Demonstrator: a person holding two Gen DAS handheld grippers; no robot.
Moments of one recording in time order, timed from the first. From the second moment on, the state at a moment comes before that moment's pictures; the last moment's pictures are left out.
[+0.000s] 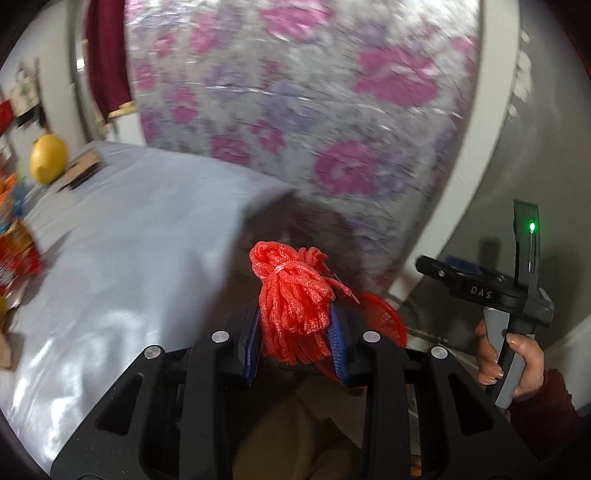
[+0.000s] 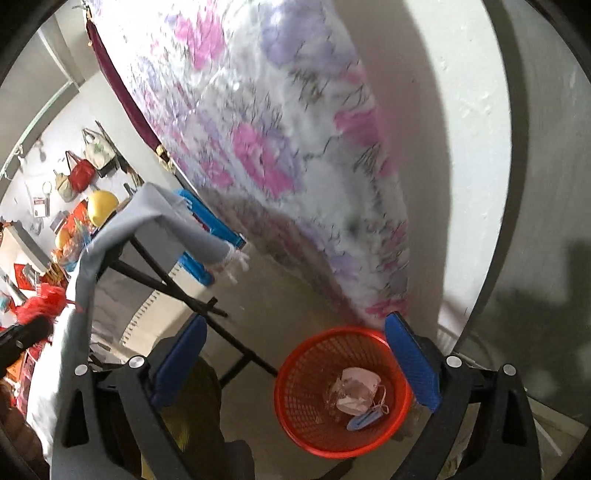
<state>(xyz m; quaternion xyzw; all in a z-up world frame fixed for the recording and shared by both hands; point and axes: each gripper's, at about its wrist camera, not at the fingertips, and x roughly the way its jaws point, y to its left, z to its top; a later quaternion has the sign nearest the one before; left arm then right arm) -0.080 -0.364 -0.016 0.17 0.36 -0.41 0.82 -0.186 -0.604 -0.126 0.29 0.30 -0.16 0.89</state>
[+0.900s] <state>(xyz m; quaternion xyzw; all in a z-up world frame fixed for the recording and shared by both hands) -0.091 -0.414 -0.034 0.23 0.34 -0.37 0.83 -0.196 -0.602 -0.102 0.29 0.27 -0.15 0.91</state>
